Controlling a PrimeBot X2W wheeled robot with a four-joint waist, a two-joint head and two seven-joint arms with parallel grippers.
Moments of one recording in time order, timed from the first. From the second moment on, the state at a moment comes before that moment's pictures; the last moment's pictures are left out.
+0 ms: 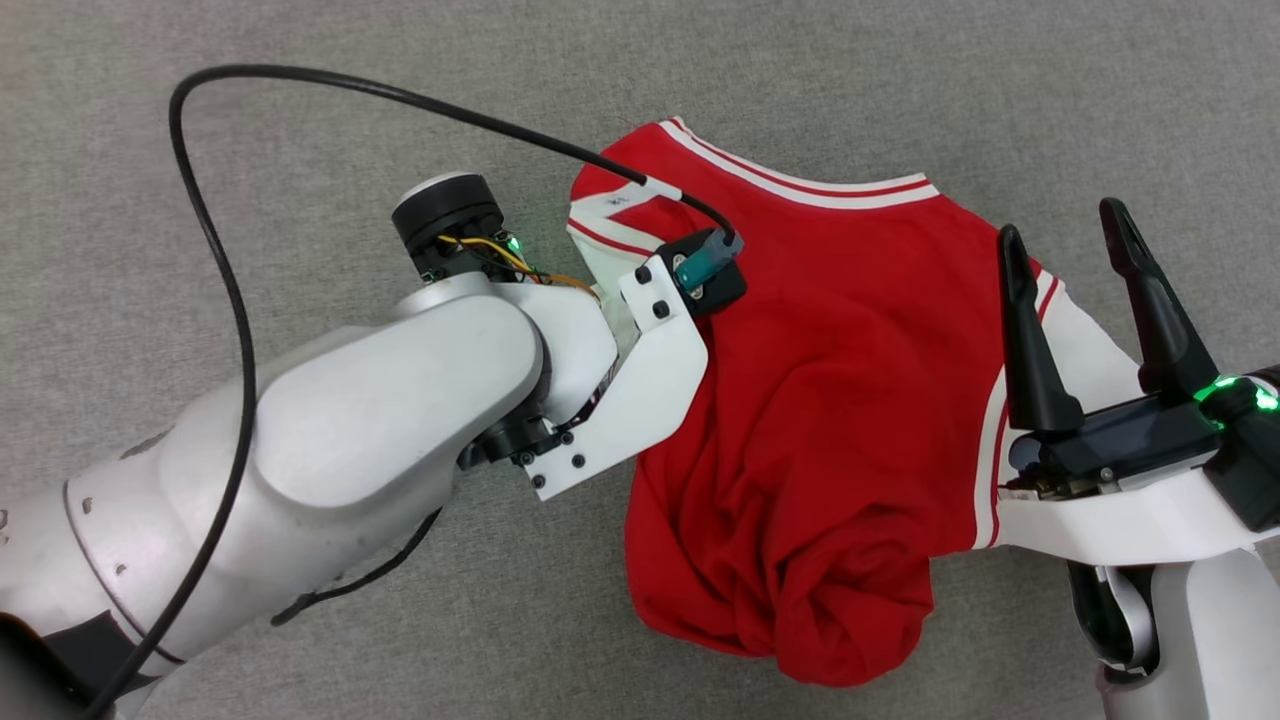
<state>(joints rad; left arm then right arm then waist) -1.21 0.49 -1.27 0.13 -0.78 -0.13 1.08 -0.25 -0.10 0.07 -0.11 0.12 0.13 -0.26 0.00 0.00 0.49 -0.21</state>
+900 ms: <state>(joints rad) -1.04 0.82 -1.28 0.26 -0.85 -0.13 0.69 -0.16 -0.13 0.03 -0.06 0.11 0.13 -0.26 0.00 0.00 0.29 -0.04</state>
